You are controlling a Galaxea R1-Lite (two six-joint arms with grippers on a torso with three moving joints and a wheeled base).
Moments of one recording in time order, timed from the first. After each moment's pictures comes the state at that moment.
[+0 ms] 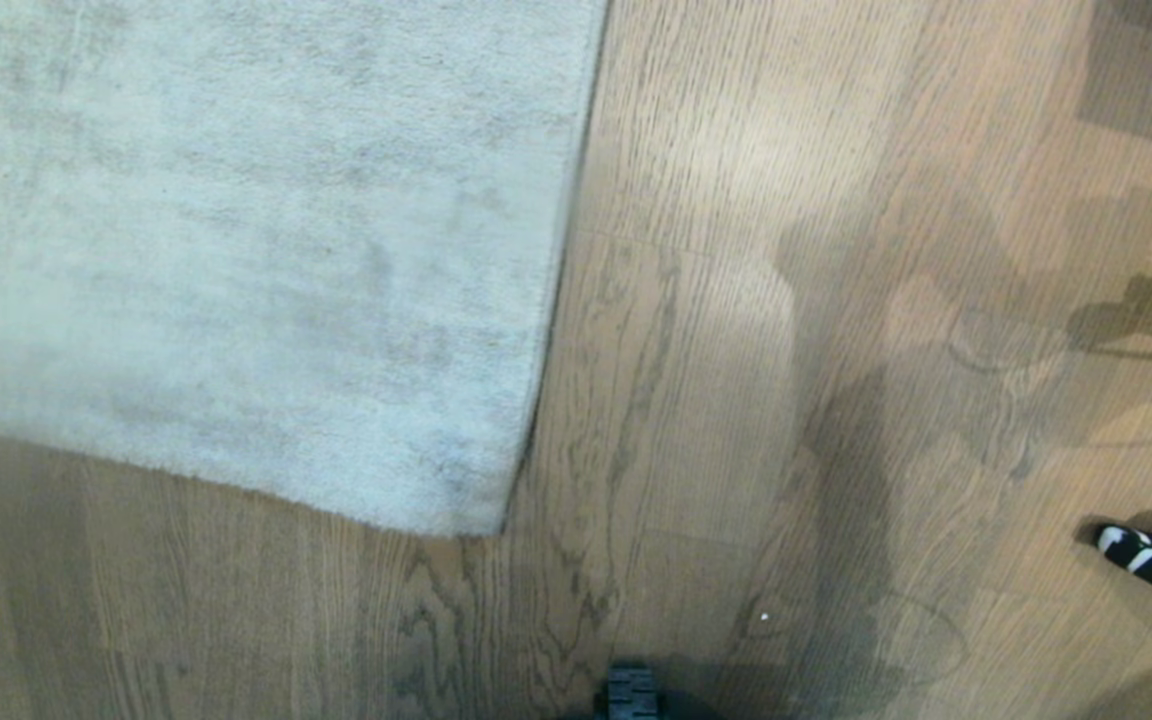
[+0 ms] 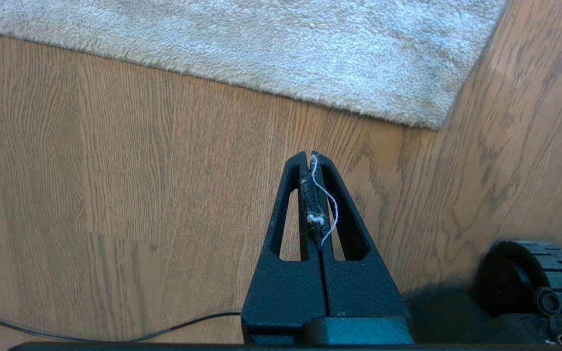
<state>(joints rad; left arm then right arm) 0.00 0.00 0.00 0.00 0.01 -0.03 -0.76 1.54 -0.73 -0.83 0.27 0.24</state>
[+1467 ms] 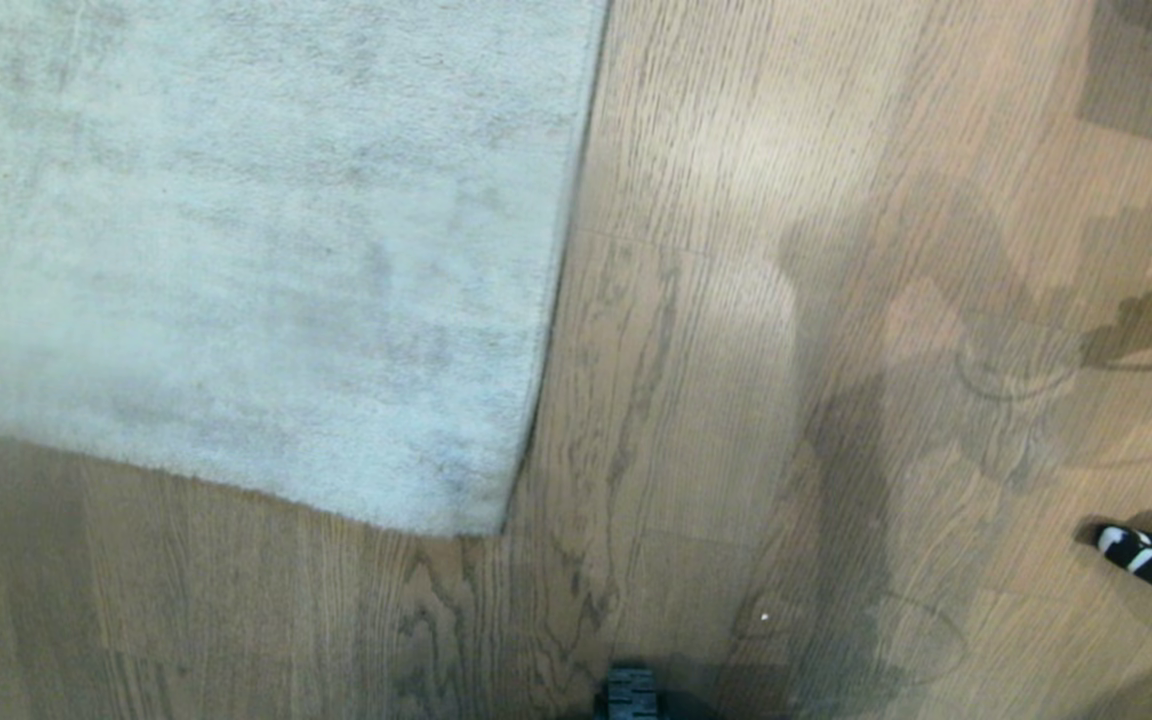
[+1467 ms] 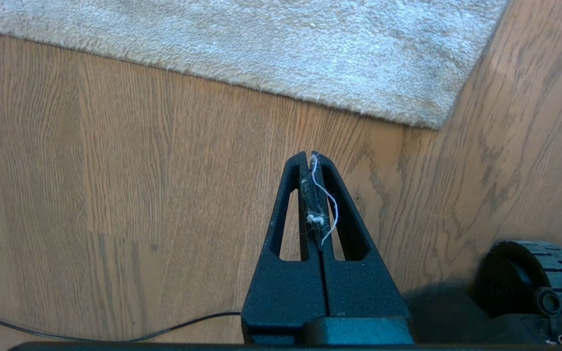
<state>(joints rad) 0.00 0.00 0.00 0.00 0.01 -0.03 -0.87 1.54 -0.65 -0.89 0.43 0.02</state>
